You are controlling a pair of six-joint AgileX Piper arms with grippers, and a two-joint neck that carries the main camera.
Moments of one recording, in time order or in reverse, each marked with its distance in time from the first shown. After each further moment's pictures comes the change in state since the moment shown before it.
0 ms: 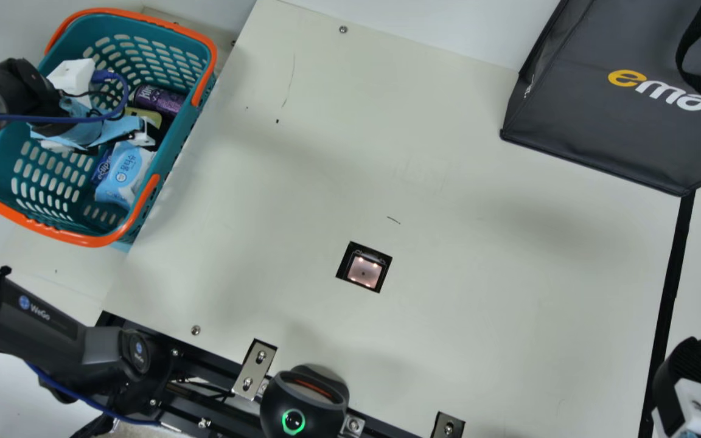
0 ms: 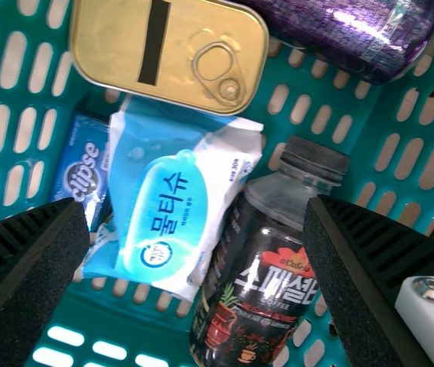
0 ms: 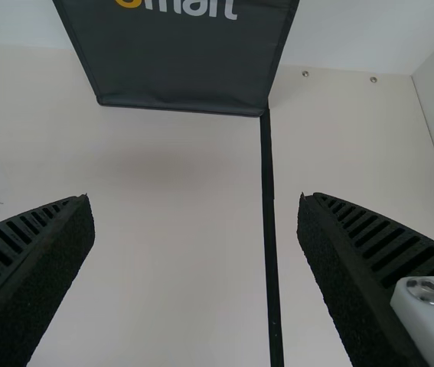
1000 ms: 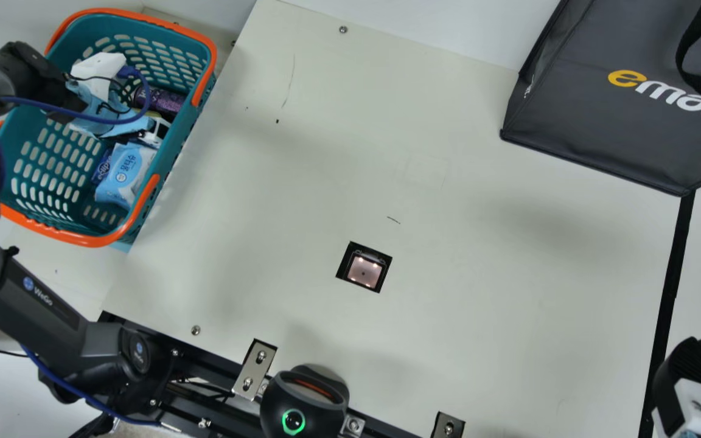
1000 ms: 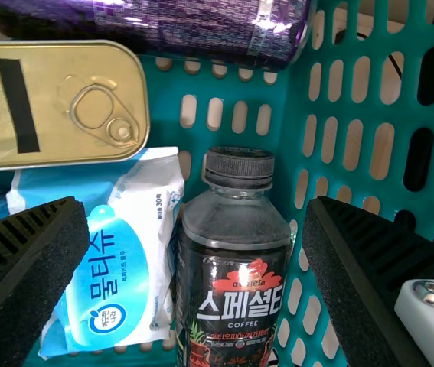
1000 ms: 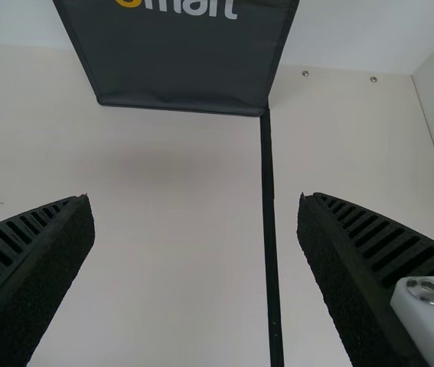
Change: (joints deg) left arm 0.1 7.4 -8.5 -10.5 9.9 22.8; right arm 0.0 0.0 0.0 0.0 0.1 0.0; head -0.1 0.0
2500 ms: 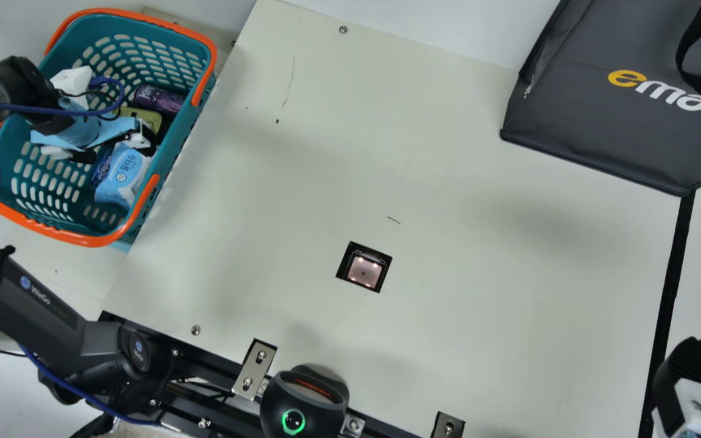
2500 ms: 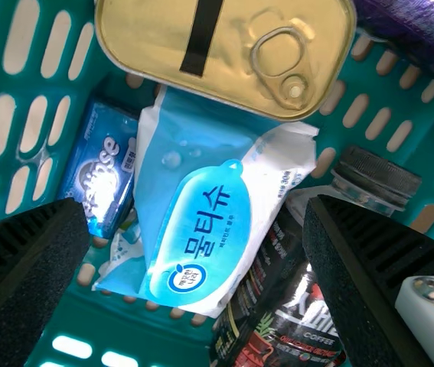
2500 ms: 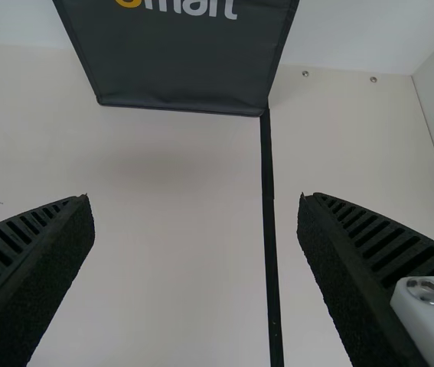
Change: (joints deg) left arm 2.1 0.7 2.7 14.4 -7.1 -27.7; right arm 0.0 0.0 0.0 0.0 -0.1 0.0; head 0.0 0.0
